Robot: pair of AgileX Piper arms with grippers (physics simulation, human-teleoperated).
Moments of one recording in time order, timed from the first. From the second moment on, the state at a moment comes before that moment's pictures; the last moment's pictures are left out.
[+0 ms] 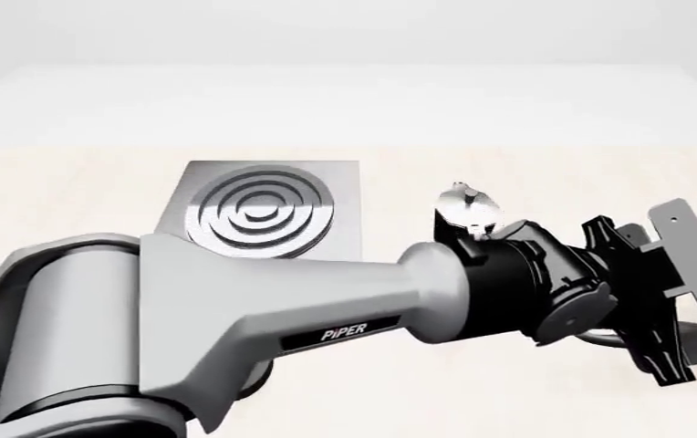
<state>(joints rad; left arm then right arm) -1.21 2.25 -1.85 0.20 0.38 0.15 0.00 -1.27 1.22 0.22</state>
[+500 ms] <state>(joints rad) -1.20 2.32 -1.88 0.19 0.35 0.15 0.00 -1.27 1.22 0.23</state>
